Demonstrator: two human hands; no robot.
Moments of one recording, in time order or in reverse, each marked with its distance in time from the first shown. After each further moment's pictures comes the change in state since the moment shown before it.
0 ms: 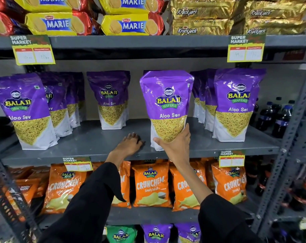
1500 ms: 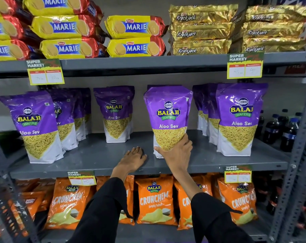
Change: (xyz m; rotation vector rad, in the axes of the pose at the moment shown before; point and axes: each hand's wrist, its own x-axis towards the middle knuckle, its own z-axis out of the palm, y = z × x) left_hand -0.006 0.000 0.001 0.050 0.006 0.004; right_hand 0.029 0.002 0.029 -0.229 0.151 -0.023
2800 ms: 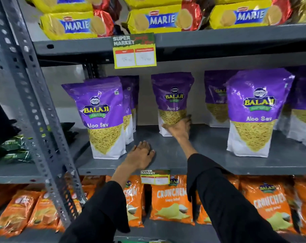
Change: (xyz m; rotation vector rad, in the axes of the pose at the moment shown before) left_hand -0.044 -0.240 -0.045 -0.007 0.013 -0.042; right_hand -0.009 -0.195 0.217 0.223 -0.313 0.184
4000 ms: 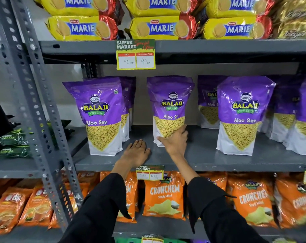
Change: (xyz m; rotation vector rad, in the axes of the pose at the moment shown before) left_hand -0.009 0.004 -0.003 0.070 -0.053 -0.009; right_hand -0.081 0.011 -0.019 -0.154 0.093 -0.069
